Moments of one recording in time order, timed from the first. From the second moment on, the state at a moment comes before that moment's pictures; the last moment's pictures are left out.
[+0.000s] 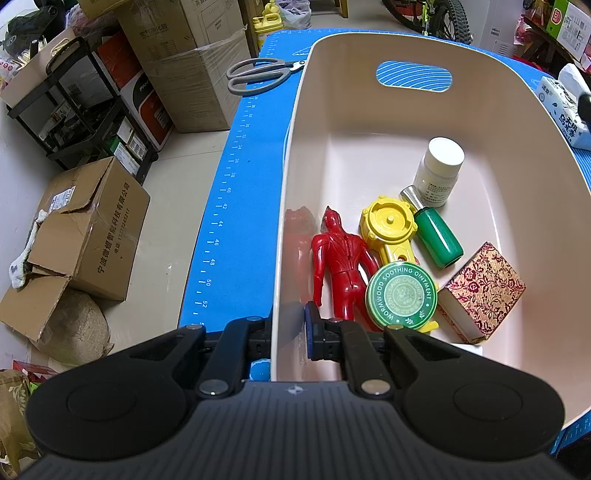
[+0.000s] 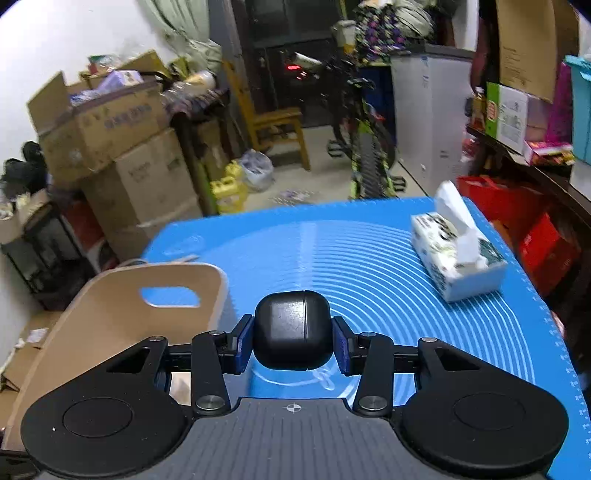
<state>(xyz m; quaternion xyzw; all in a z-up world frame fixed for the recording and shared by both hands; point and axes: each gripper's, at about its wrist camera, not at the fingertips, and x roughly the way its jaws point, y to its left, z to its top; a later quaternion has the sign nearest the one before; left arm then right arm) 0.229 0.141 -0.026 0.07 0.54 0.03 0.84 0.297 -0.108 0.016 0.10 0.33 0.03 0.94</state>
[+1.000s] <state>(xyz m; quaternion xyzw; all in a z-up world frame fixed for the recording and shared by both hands) 0.228 0.143 -0.026 0.07 0.54 0.03 0.84 0.262 0.036 0.011 -0.03 0.38 0.18 0.91</state>
